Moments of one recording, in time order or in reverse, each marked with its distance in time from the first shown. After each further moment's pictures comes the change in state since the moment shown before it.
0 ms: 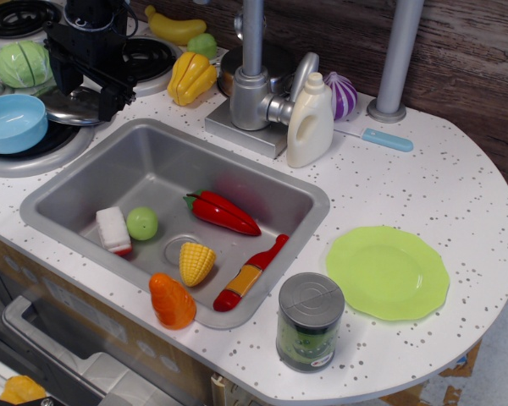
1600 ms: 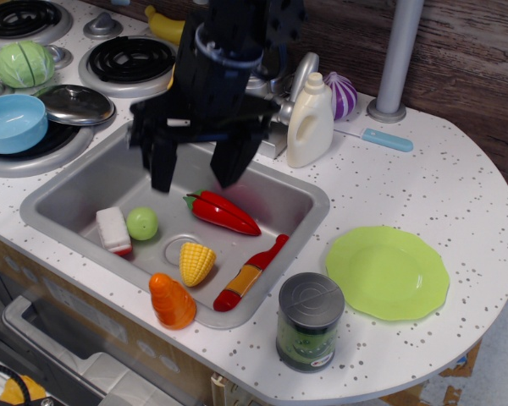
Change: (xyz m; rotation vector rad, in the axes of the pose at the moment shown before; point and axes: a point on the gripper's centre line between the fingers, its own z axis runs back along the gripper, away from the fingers) arm -0.084 -0.158 0.119 0.025 0.249 0.914
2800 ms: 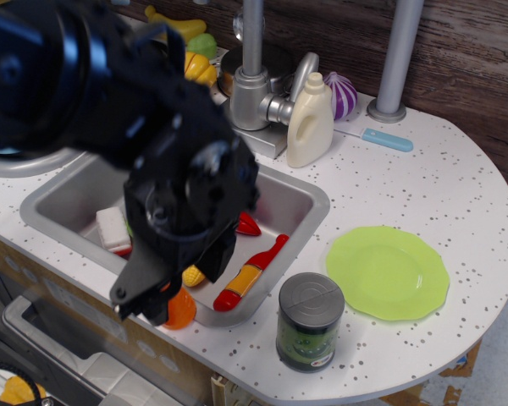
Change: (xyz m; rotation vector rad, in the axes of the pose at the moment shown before) arm -0.054 0.018 -0.055 -0.243 -0.056 0.411
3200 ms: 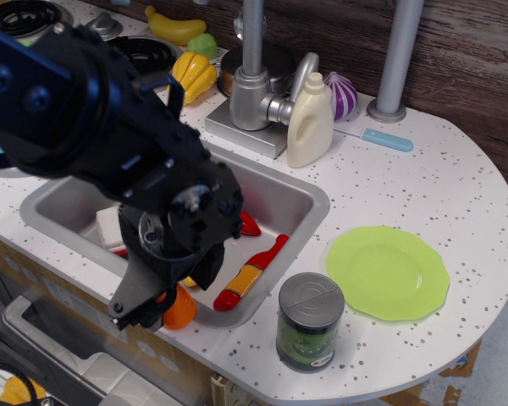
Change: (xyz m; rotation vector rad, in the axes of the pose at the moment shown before) arm 0.006 0.000 -0.022 -0.027 -0.021 0.029
